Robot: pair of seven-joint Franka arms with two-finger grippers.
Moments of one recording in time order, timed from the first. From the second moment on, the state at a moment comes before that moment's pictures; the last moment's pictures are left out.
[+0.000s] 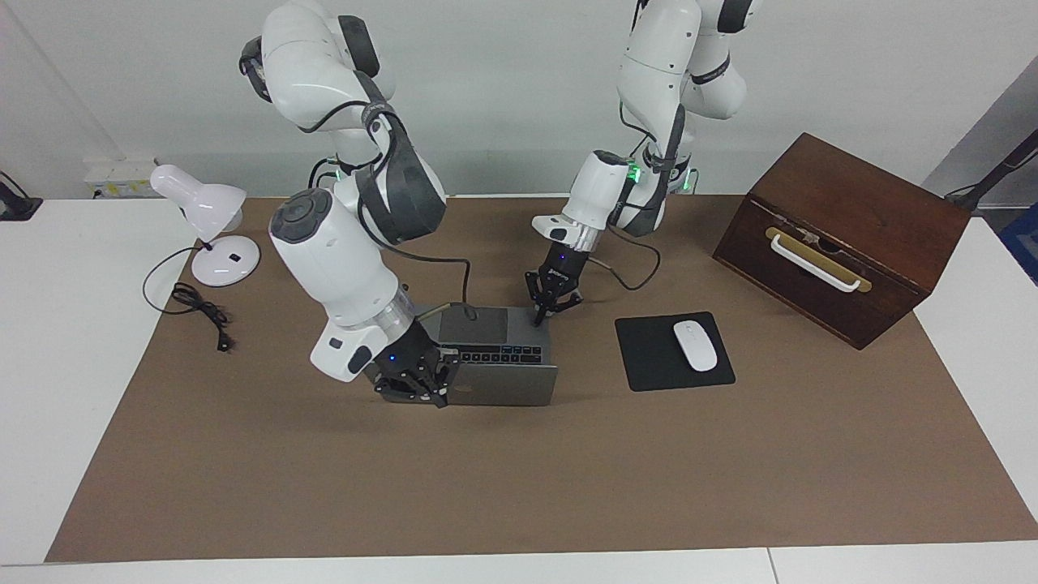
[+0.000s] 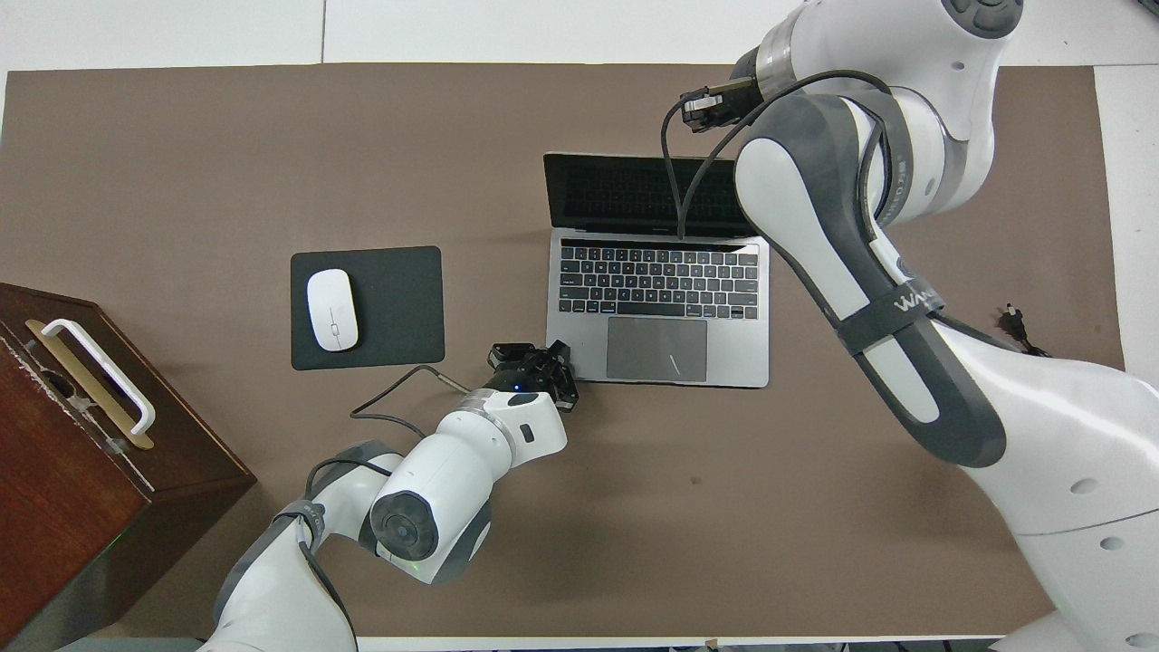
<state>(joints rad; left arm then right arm) -0.64 0.29 -0.08 -2.44 -0.14 3.45 0.08 0.16 0.64 0.15 -1.14 0.17 2.04 0.05</state>
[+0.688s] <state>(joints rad) -0.64 0.30 -0.08 -2.45 -0.14 3.46 0.13 0.16 0.63 0.16 -1.21 0.22 2.00 0.14</state>
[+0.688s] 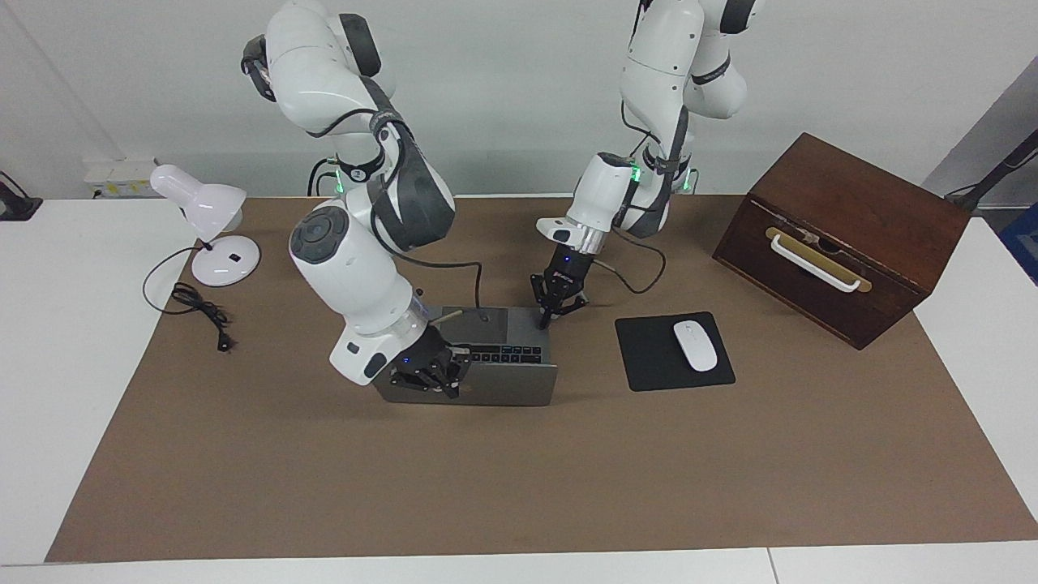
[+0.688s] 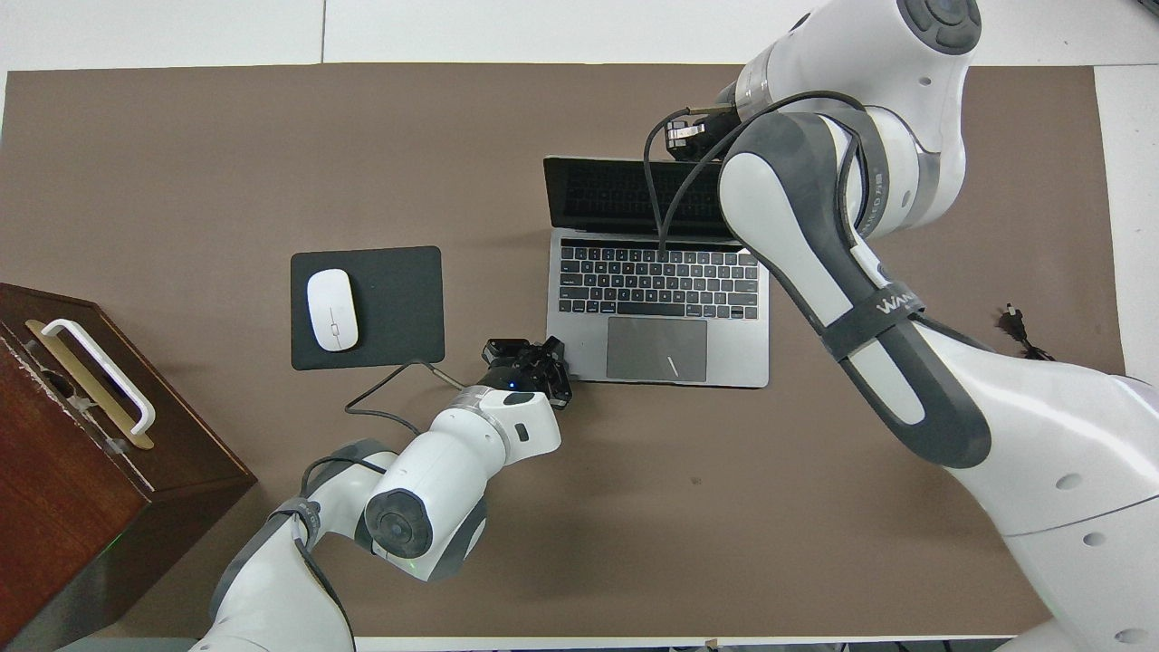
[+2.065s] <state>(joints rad) -0.64 0.30 -0.08 -2.45 -0.14 3.49 0.13 0.16 0.51 0.16 -1.44 0.23 1.87 0.24</state>
